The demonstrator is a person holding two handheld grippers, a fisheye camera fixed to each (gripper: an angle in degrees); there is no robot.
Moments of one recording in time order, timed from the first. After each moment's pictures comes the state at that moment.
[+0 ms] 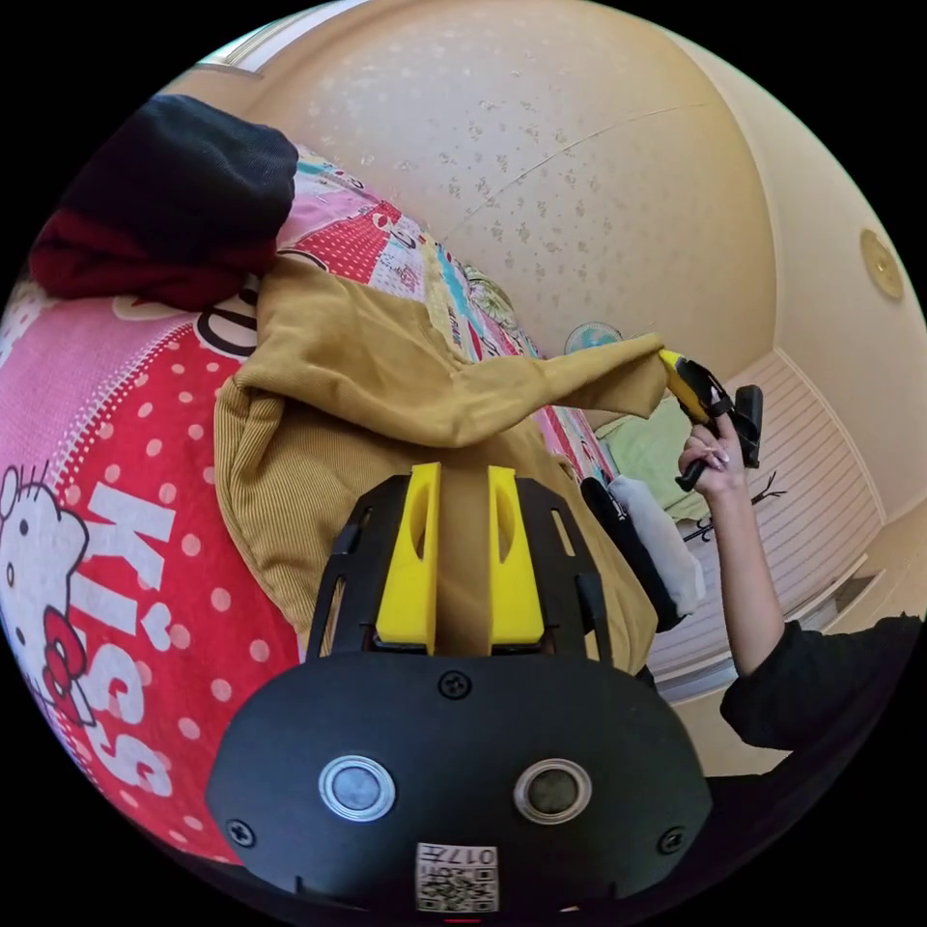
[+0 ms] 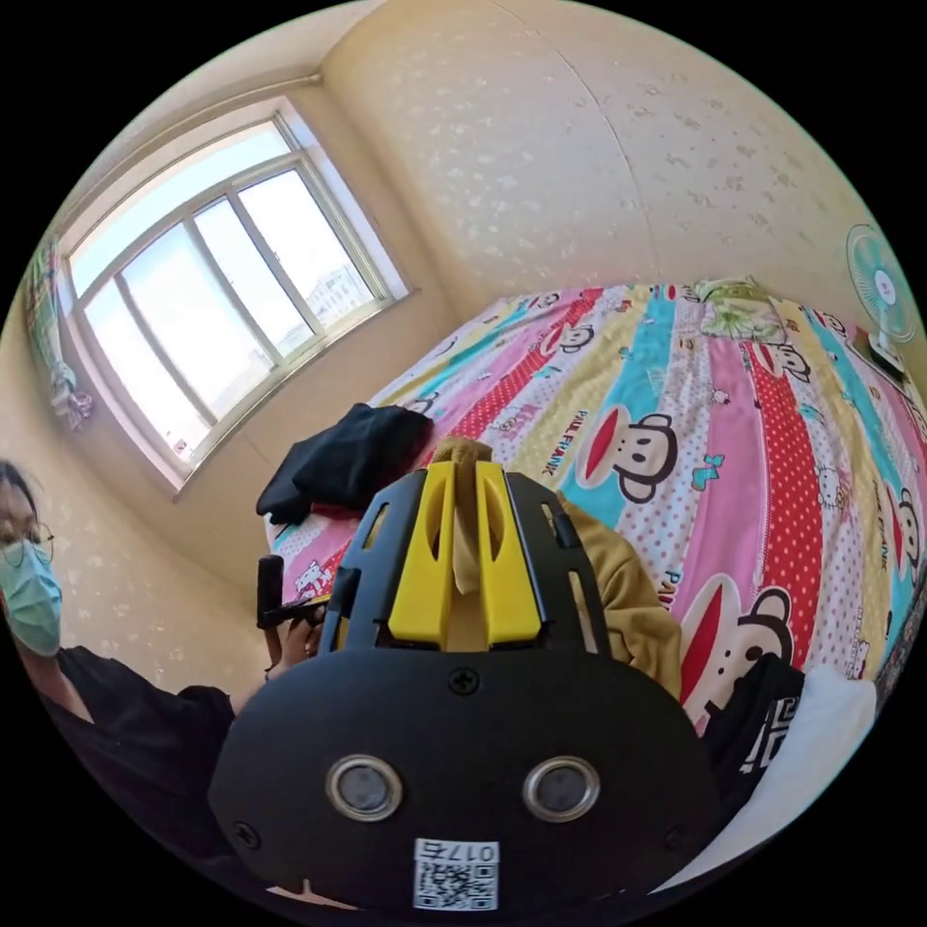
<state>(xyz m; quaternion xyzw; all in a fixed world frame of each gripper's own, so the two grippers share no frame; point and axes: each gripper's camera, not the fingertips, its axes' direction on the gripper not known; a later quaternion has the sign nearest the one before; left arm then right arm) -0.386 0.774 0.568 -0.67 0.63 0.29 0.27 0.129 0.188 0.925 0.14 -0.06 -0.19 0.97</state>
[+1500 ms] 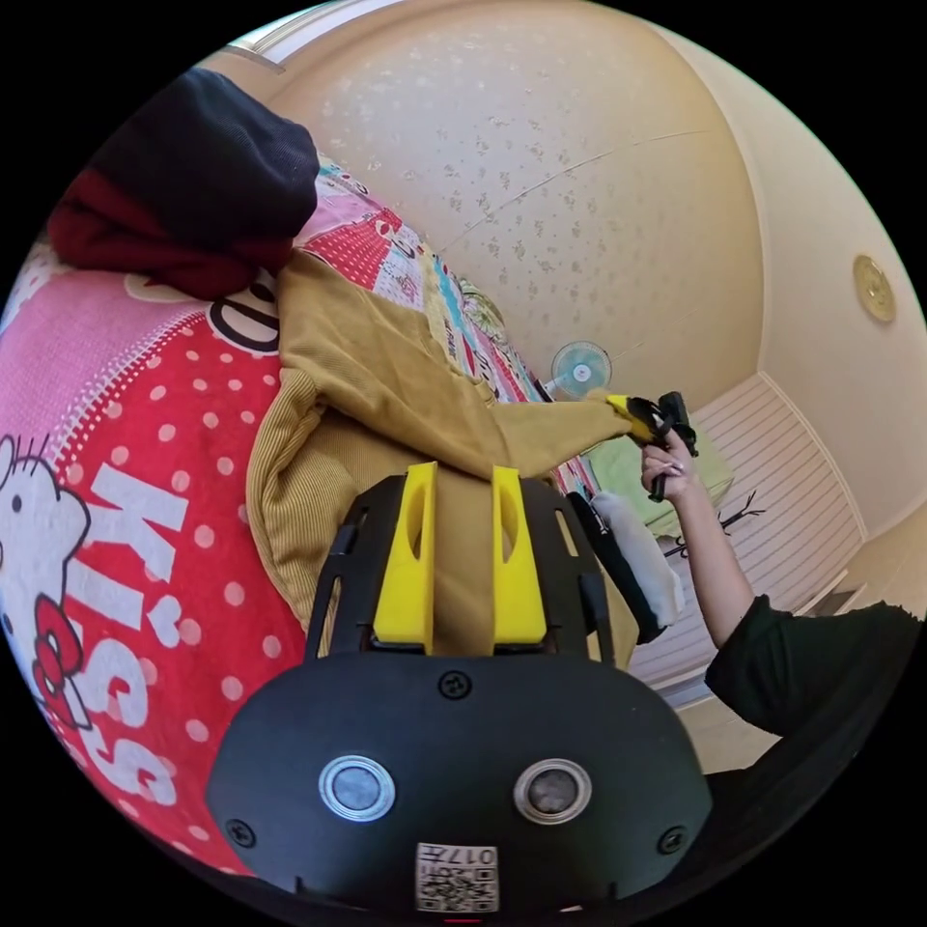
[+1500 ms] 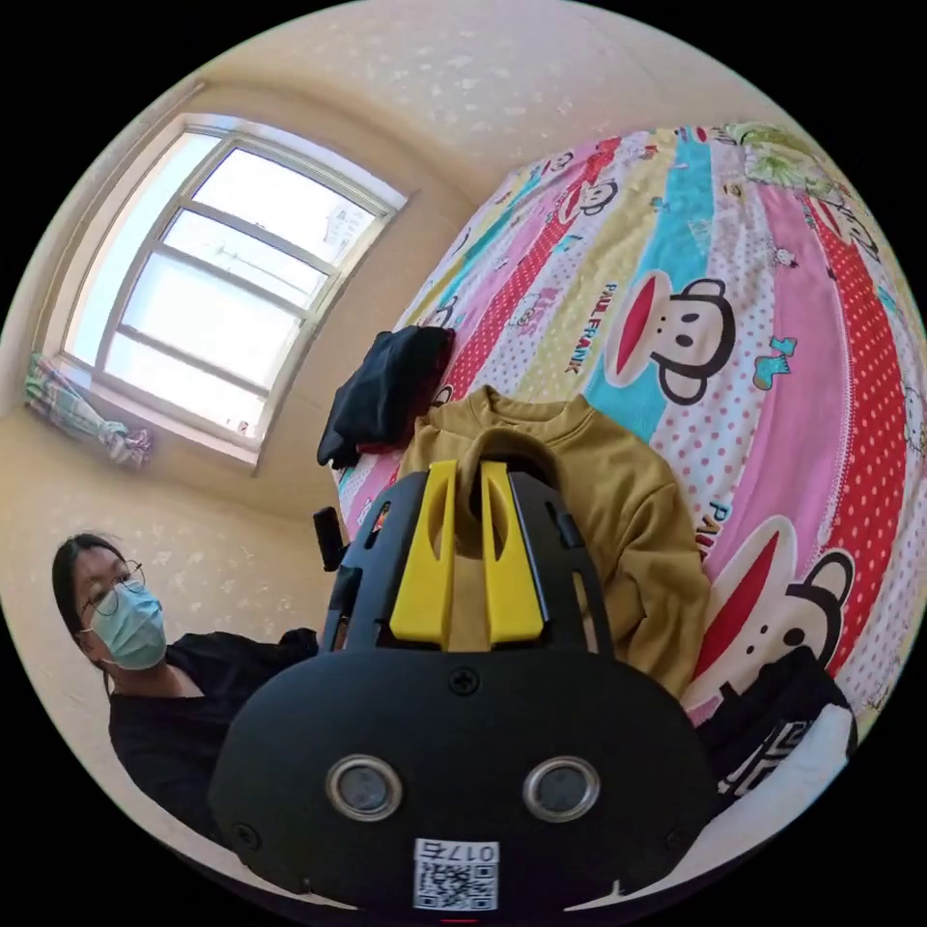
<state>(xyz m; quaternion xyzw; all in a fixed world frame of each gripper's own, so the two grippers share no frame) -0.390 0.783 0.581 -0.69 0.63 0.25 0.27 0.182 0.061 1.048 -0.05 -0.13 -0.11 0.98</state>
